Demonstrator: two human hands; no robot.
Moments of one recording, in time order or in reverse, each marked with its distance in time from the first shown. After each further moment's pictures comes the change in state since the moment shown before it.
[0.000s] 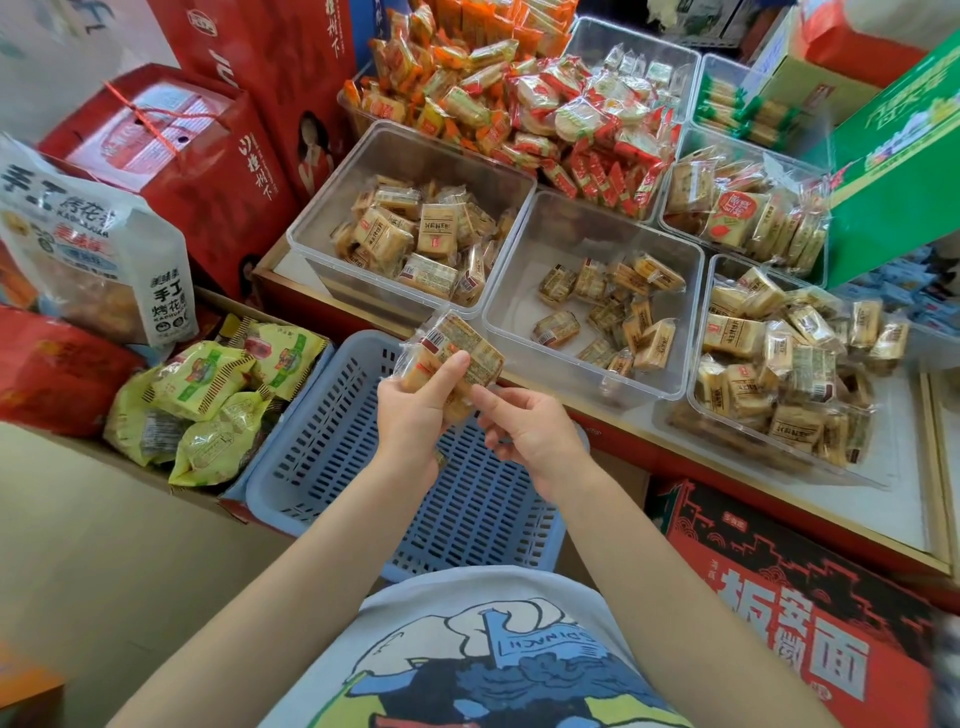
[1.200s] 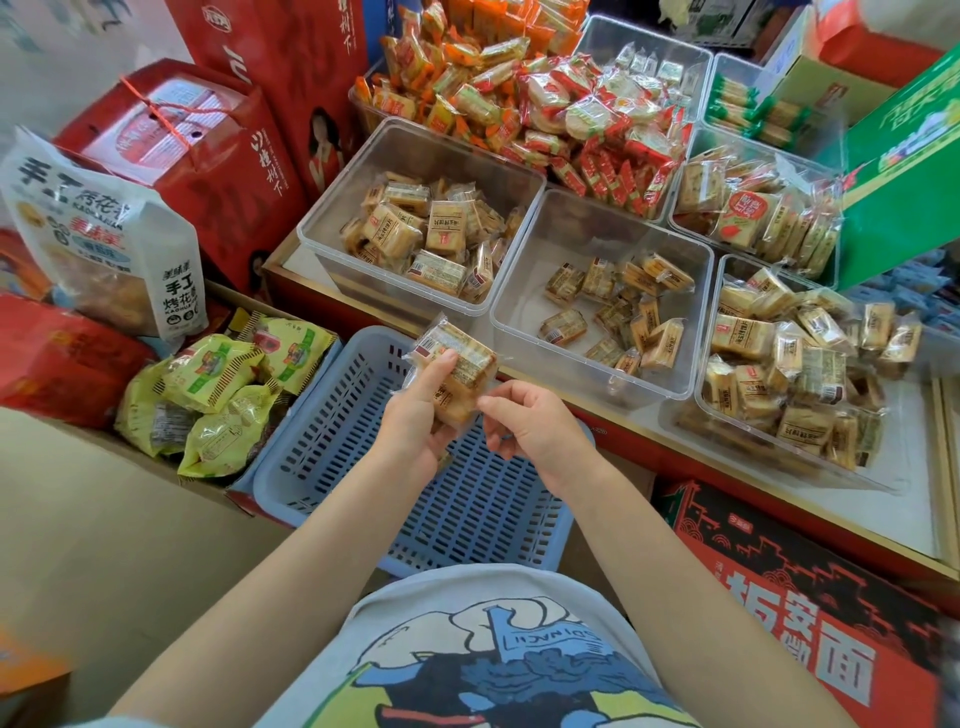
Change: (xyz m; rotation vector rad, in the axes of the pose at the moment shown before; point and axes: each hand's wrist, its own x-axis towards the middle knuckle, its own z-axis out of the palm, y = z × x) left_hand -0.003 0.006 -0.005 -0.125 -0.006 -0.260; right_hand -0.002 -0.004 0.003 -0.158 -0.092 -0.065
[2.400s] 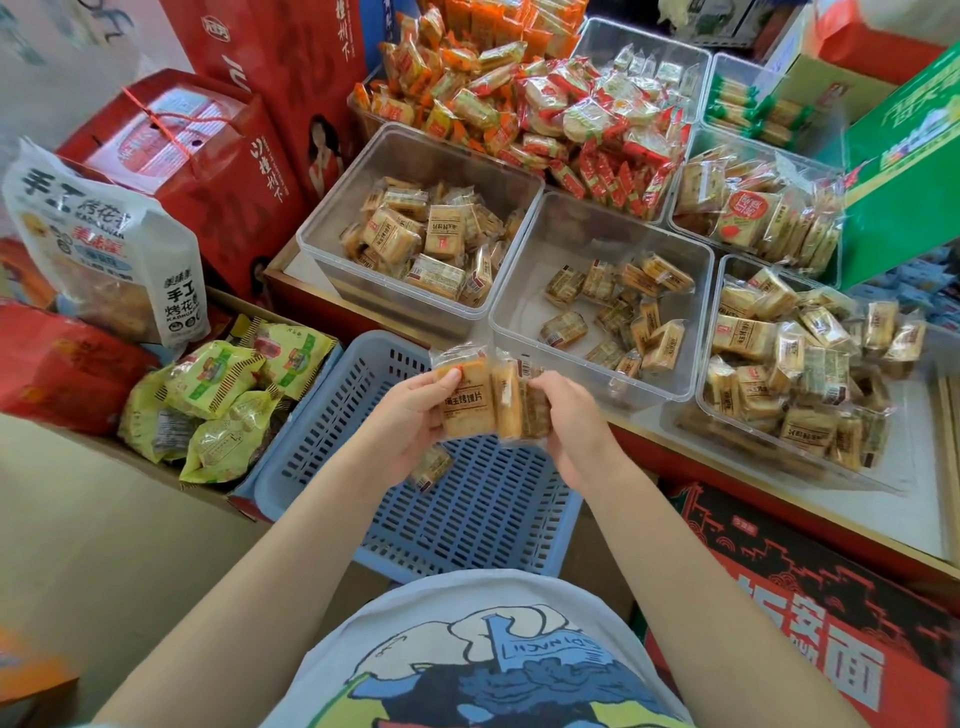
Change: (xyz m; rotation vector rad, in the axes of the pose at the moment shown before) left_hand 0.000 0.018 -0.014 0.391 -0.313 0.054; right_hand 0.004 -0.004 -0.021 0.194 0.159 0.067
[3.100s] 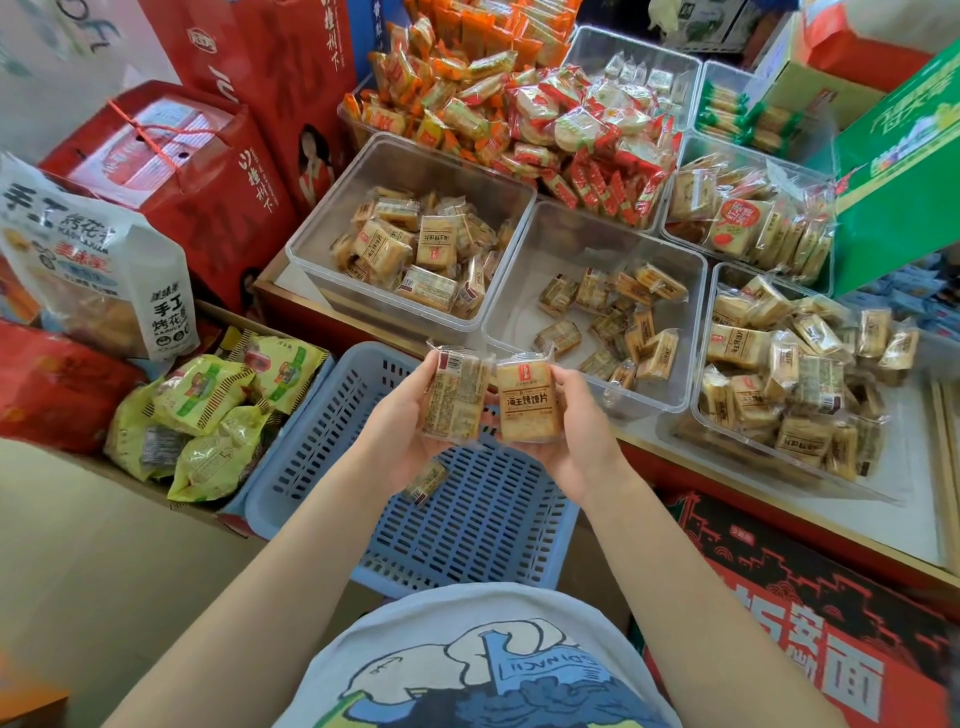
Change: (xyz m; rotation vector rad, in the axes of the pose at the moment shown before) left_hand 0.009 0.009 0.011 -0.163 -0.023 -0.005; right_hand 0.002 -0.007 -0.006 0.210 -0.005 0.037
